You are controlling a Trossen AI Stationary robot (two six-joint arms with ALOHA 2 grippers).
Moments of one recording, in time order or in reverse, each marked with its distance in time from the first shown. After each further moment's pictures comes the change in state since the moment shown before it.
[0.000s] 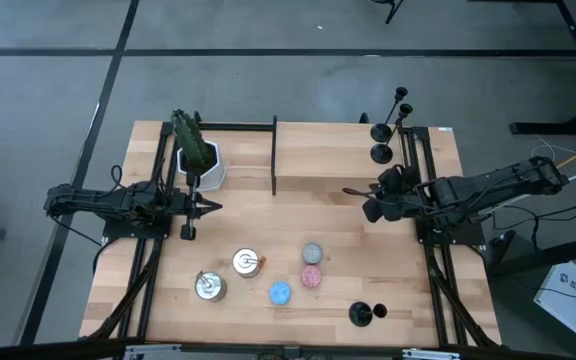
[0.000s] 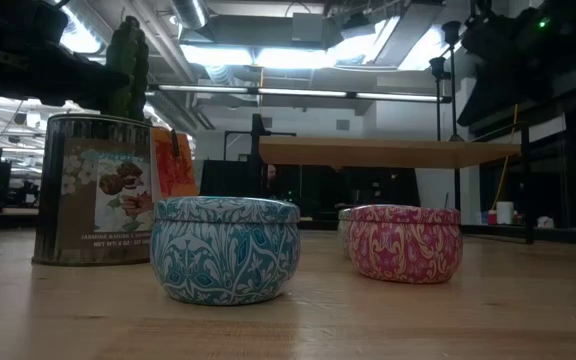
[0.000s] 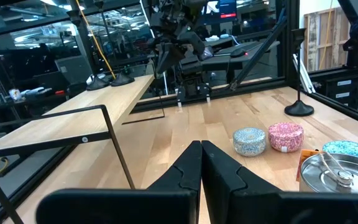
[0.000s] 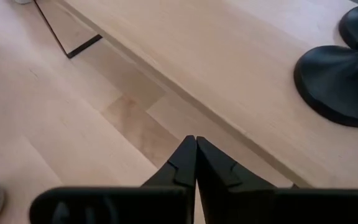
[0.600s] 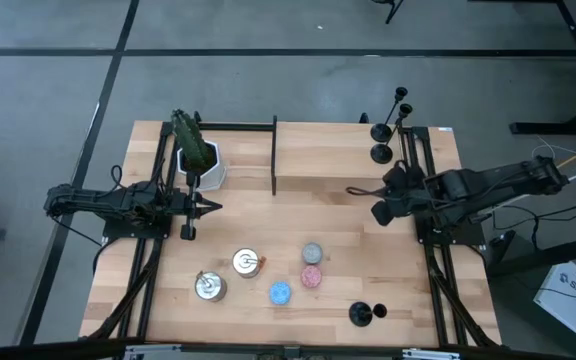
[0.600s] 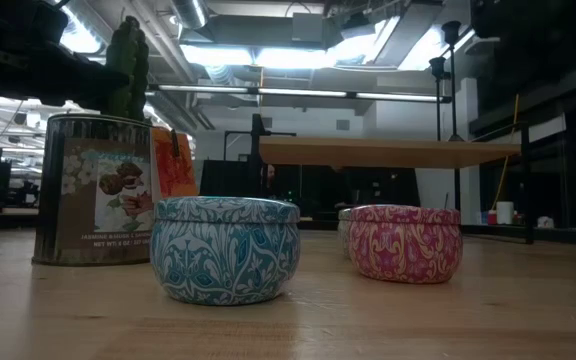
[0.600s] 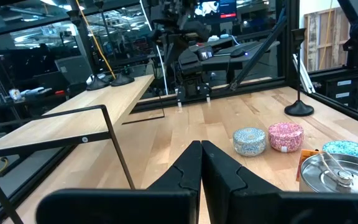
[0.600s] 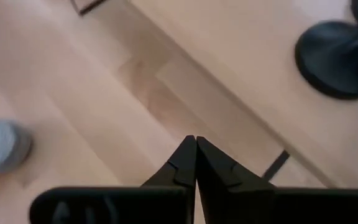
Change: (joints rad) left arm 0.000 0.000 0.000 0.000 0.000 0.000; right arm 0.003 -0.002 0.145 -0.236 -0.160 0.000
